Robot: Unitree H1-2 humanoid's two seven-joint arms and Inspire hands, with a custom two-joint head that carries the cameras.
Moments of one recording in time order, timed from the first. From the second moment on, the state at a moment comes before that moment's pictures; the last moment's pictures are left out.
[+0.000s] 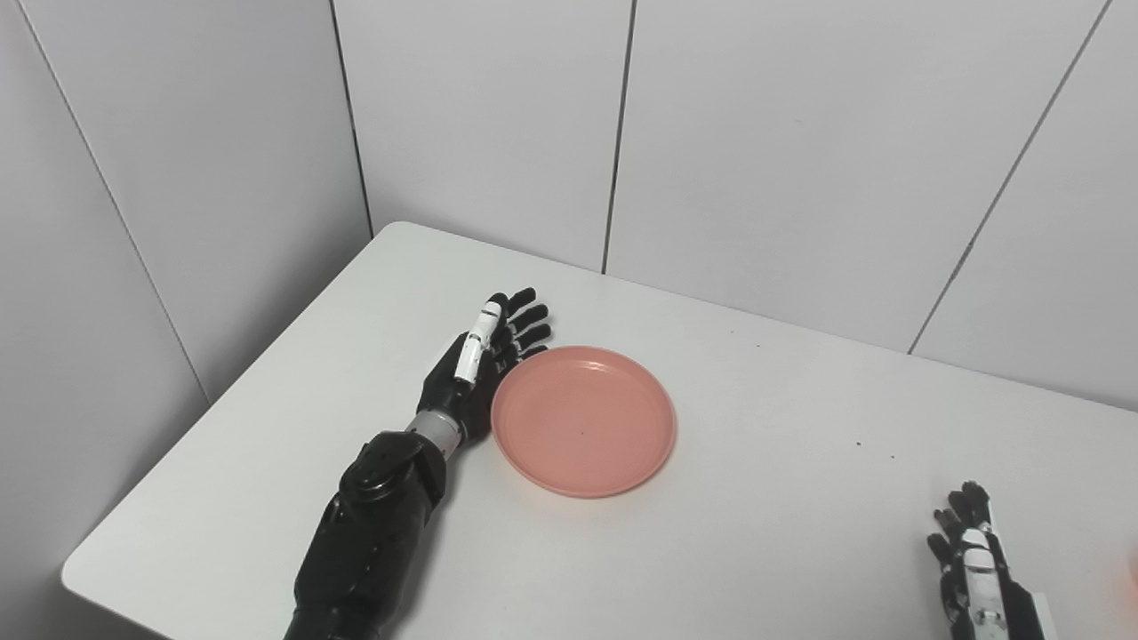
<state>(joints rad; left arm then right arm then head) -0.34 0.16 0.17 0.17 -0.38 0.27 -0.12 -0.02 -0.06 0.00 -0.09 0.09 0.01 0.08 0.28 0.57</state>
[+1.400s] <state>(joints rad) -0.28 -0.06 0.00 0.03 -0.32 0.37 -0.12 -0.03 -0.01 0.03 -0.17 0.02 0.14 0.02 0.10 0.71</state>
